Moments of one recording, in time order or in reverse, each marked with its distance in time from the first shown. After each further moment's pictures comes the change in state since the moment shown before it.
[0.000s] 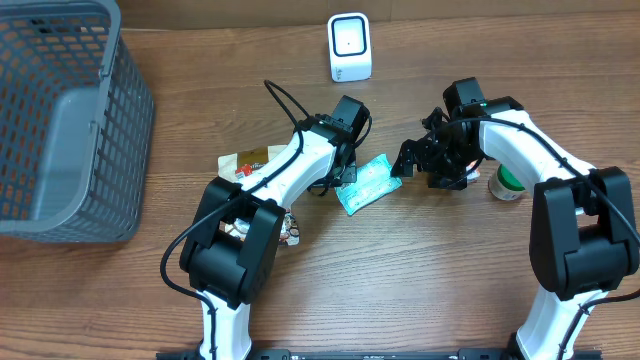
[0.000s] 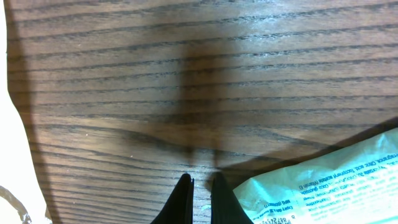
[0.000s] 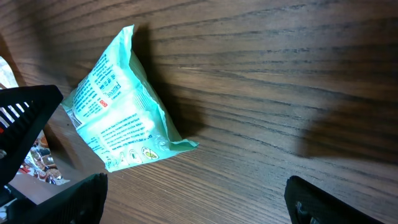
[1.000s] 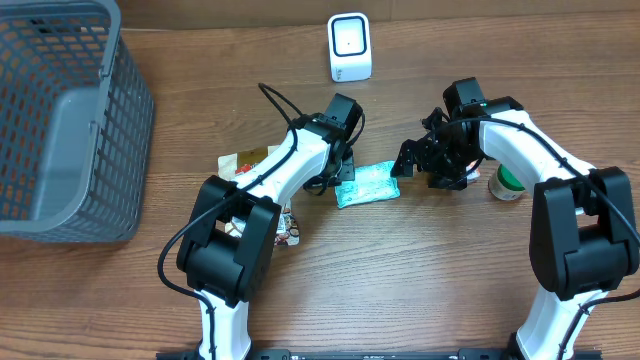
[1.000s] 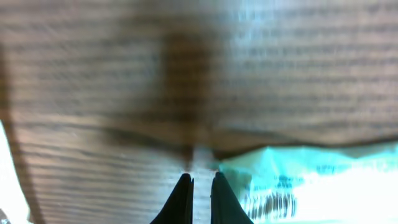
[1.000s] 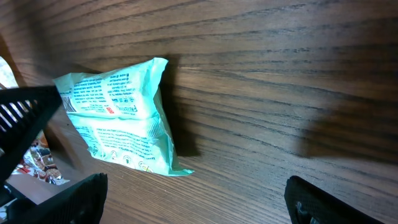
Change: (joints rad) left arm 0.024 0.000 -0.005 0.021 0.058 -0.014; right arm 0.000 0.000 0.000 0.000 0.000 0.000
